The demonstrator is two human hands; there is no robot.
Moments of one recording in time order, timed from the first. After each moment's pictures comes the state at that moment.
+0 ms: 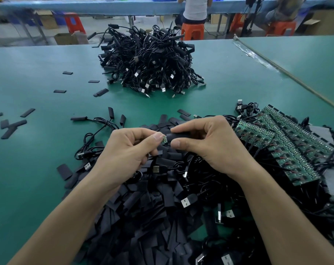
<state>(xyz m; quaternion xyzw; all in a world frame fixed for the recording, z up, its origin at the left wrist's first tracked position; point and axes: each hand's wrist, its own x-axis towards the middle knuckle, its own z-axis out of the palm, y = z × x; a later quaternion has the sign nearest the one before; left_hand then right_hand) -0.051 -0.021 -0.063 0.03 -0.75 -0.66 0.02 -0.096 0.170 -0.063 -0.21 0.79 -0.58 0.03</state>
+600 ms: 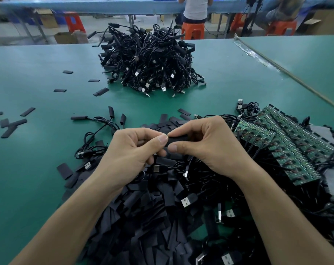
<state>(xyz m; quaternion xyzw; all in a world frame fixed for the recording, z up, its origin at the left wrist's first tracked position) -0.048 -0.018 -0.063 0.02 -0.75 -0.66 0.01 -0.094 0.168 -0.064 -0.26 0.75 -0.60 0.05</state>
